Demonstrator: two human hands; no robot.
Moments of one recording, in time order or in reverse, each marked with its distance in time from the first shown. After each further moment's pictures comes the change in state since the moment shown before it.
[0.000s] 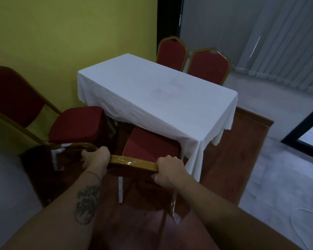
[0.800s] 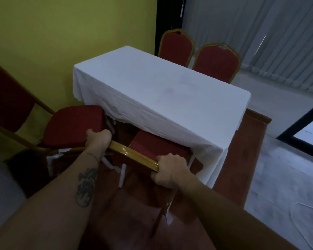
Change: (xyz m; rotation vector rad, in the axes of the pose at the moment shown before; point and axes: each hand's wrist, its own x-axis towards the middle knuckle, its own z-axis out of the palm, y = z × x) left_hand 0.200 0.091 0.023 0.095 -0.226 0.150; right_hand 0.119 -0.091 0.001 -0.039 -0.018 0.060
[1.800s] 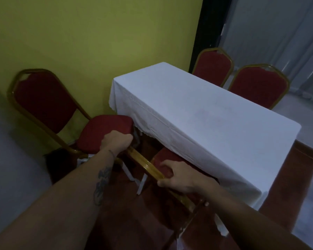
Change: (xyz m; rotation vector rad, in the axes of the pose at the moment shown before) left_hand -0.007 0.076 -0.040 0.563 0.090 0.140; right_hand 0.075 -0.015 -0.057 0.379 -0.275 -0.224
